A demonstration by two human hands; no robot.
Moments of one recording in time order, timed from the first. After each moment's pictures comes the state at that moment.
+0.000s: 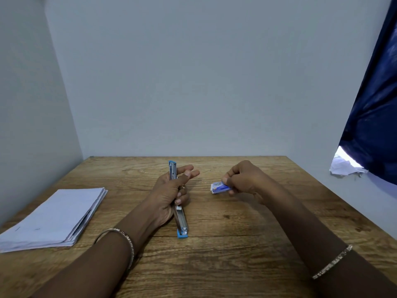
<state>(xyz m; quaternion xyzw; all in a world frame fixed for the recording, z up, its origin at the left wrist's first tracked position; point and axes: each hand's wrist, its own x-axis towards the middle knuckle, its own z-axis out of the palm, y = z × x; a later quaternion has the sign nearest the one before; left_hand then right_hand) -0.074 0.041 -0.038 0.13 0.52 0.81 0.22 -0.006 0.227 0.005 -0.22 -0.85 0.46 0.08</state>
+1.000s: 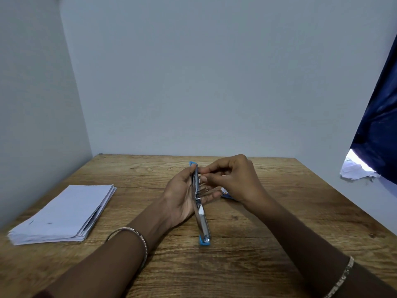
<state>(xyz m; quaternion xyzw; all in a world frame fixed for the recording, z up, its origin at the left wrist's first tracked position) -0.060 0.049 -0.028 0.10 0.44 0.83 0.34 0.003 0.184 0.003 0.04 -0.83 0.50 0.25</state>
